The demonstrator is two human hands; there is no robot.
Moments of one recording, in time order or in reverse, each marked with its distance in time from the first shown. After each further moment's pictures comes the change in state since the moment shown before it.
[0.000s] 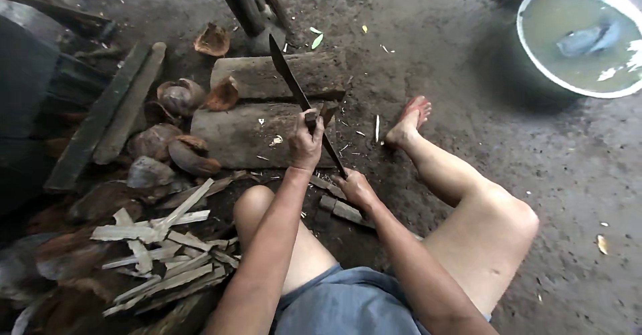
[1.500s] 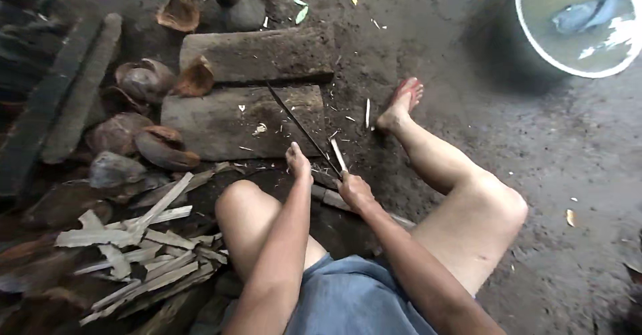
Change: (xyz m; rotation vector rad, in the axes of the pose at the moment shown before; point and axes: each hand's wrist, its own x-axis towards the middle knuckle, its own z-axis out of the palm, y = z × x) left_hand -0.077 -0.031 0.051 -0.139 -0.015 -1.244; right_hand -0.009 0.037 0.014 -0.309 -0.040 0.220
